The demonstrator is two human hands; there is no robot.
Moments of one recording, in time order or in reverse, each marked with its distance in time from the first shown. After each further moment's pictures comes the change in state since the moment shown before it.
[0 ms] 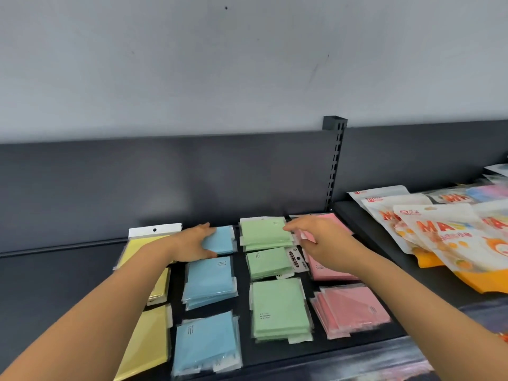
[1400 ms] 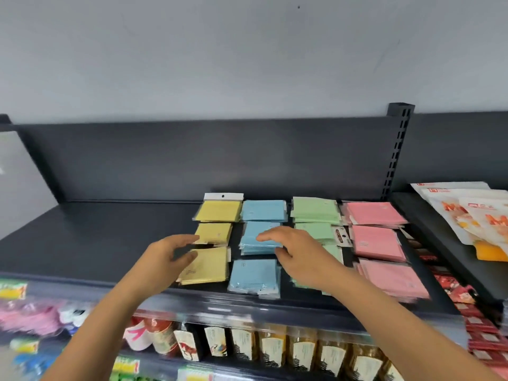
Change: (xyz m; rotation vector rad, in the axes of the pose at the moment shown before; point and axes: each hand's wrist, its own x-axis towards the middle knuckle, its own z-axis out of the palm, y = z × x) left_hand -0.221 -0.018 0.050 -0.392 0.542 -0.244; right_hand -0.047 -0.098 0.063 0.221 -0.181 -0.327
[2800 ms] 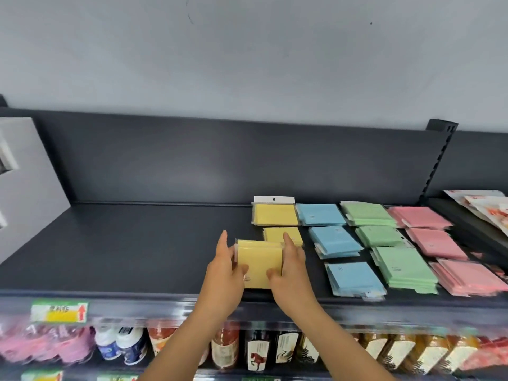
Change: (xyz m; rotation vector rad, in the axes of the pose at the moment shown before) left_hand 0.002 -0.085 -0.027 -0.498 -0.018 -0.039; right_hand 0.092 -0.135 0.161 0.315 0.386 0.480
